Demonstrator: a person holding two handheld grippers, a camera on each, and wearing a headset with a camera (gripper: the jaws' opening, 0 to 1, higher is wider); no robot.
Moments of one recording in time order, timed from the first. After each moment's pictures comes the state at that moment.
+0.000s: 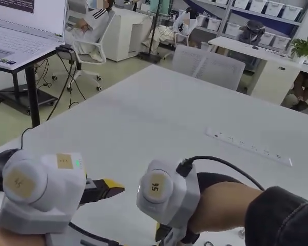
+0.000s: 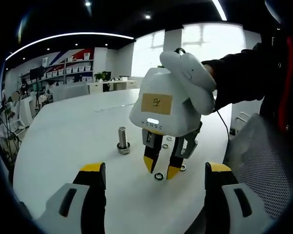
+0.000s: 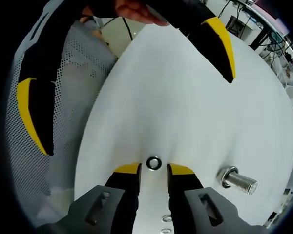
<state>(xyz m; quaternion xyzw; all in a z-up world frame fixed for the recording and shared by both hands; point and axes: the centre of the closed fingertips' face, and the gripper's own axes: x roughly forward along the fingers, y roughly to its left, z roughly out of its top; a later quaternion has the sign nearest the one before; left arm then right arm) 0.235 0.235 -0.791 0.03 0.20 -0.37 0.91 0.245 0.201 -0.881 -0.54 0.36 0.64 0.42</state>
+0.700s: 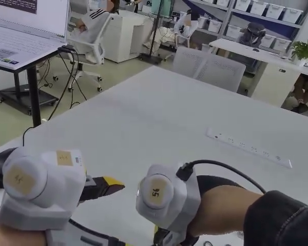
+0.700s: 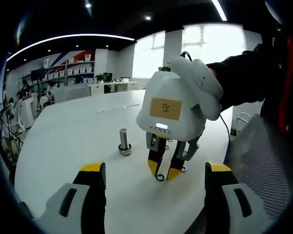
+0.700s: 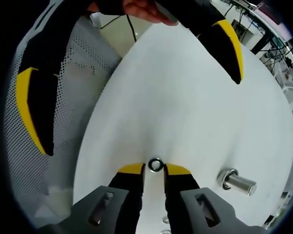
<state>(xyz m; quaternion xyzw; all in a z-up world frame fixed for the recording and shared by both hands) 0.234 0.237 -0.787 0.03 0.19 -0.36 0.91 0.242 0.201 -0.881 -0.54 0.34 0.64 0.42</state>
